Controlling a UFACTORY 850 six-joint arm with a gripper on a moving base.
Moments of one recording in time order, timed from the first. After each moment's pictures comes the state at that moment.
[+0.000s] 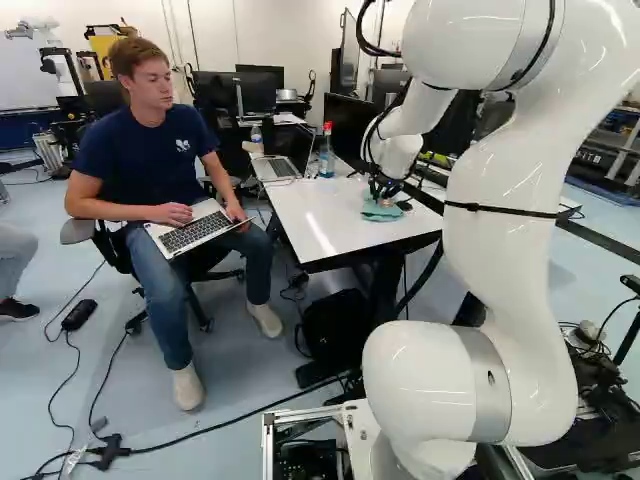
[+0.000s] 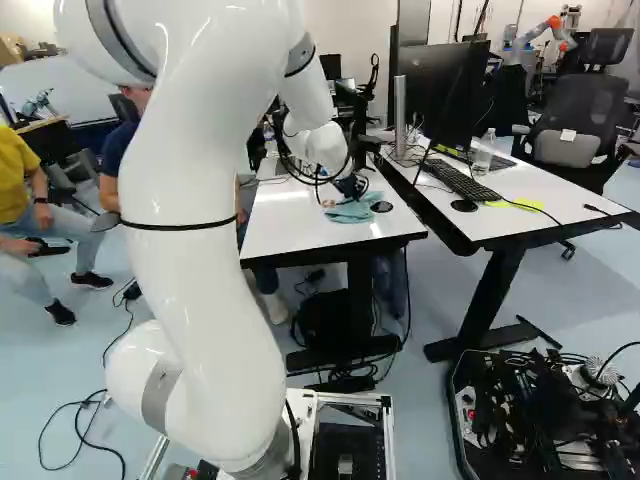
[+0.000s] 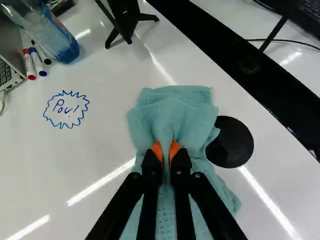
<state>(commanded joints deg) -13.8 -23.4 -61.9 8.6 0.3 0.0</state>
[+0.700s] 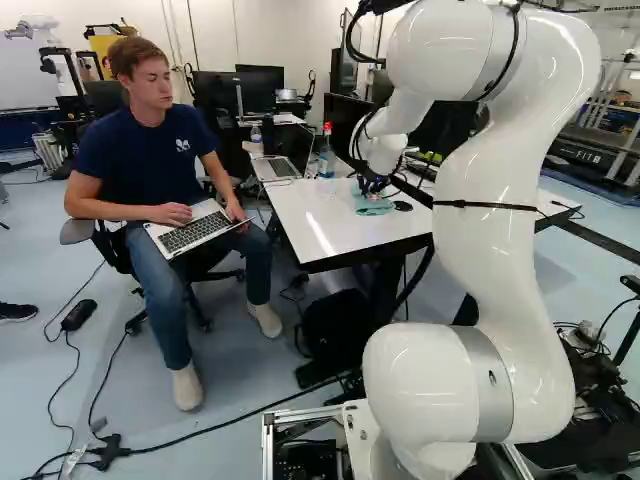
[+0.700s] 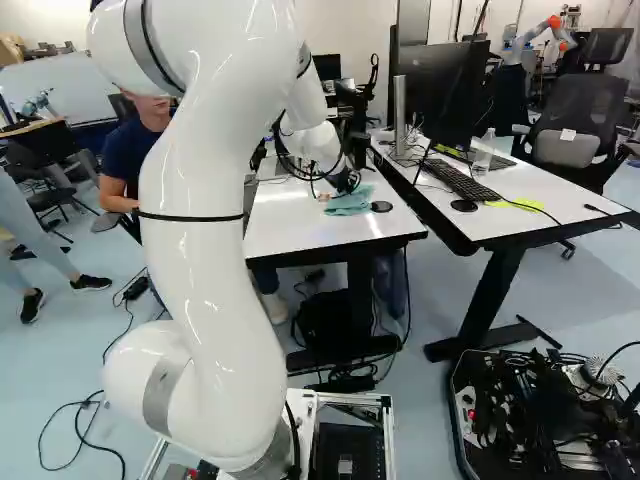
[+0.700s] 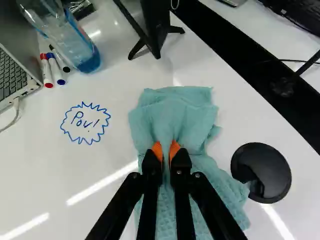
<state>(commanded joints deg) -10.0 -27.2 -66.8 8.6 0.3 0.0</state>
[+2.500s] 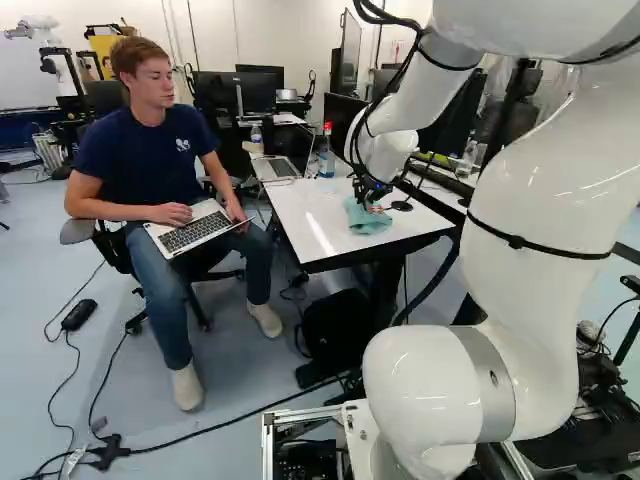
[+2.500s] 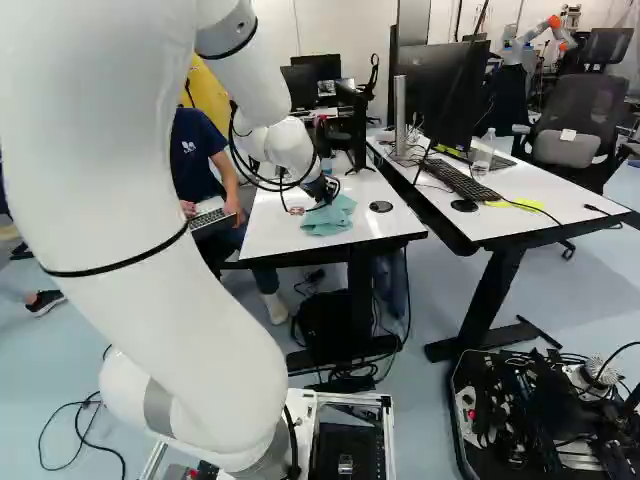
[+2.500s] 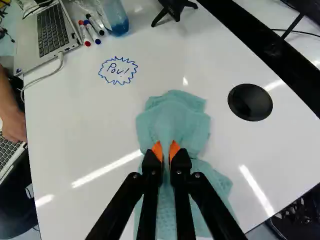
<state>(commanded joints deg) -7.2 -5.1 -44.1 8.6 0.3 0.0</state>
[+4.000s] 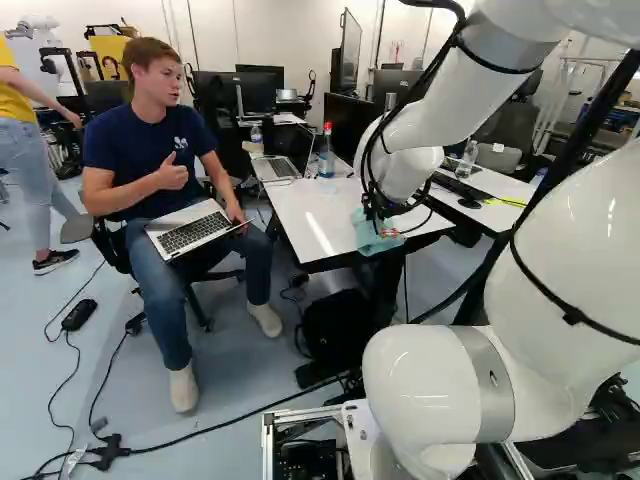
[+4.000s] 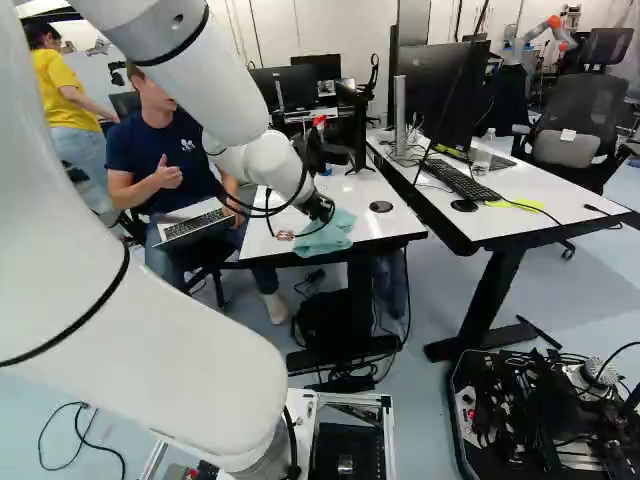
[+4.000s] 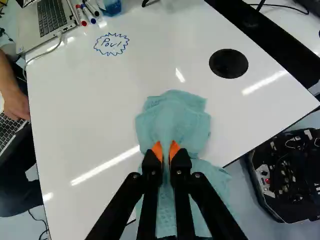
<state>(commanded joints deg) -8.5 8.8 -30.1 8.6 0.3 0.0</state>
